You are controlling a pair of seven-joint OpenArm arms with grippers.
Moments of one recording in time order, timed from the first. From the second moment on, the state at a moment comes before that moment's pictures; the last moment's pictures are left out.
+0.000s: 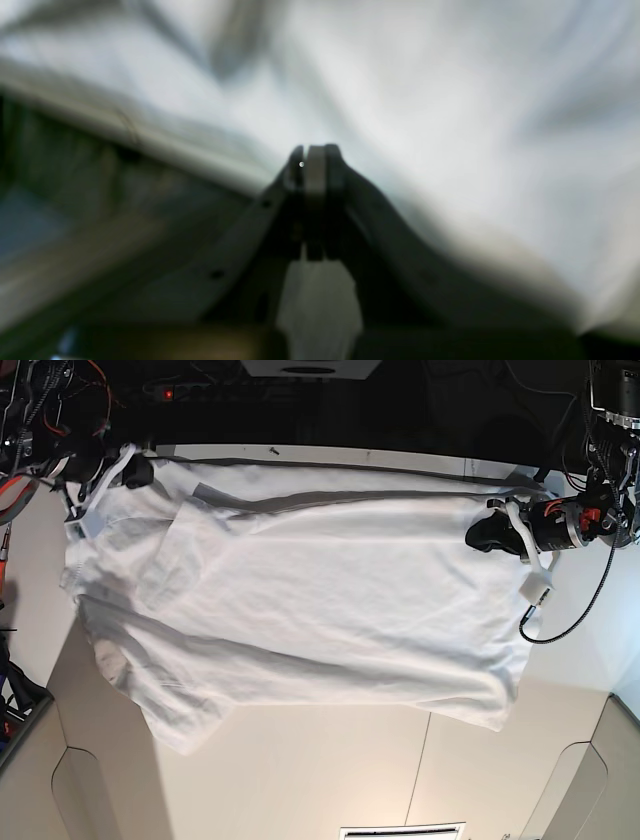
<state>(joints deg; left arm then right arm) 7.1 -28.3 -6.5 75.3 -49.8 -38.7 51.0 -19.2 14.6 20.5 99.5 38.7 29.3 -69.2</state>
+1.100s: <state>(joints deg) -12.7 -18.3 -6.6 75.2 -34.3 -38.9 39.6 30.0 17.3 23.7 36.6 13.7 26.7 -32.9</state>
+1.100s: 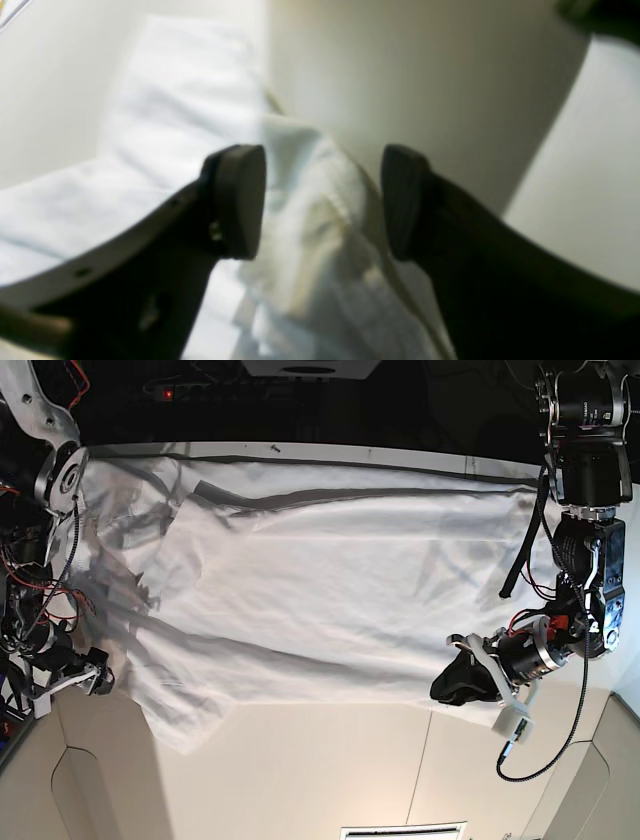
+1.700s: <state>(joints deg) -9.5 -18.3 -6.6 75.2 -29.8 -35.6 30.6 27.6 16.8 23.7 33.6 10.5 24.2 -30.0</state>
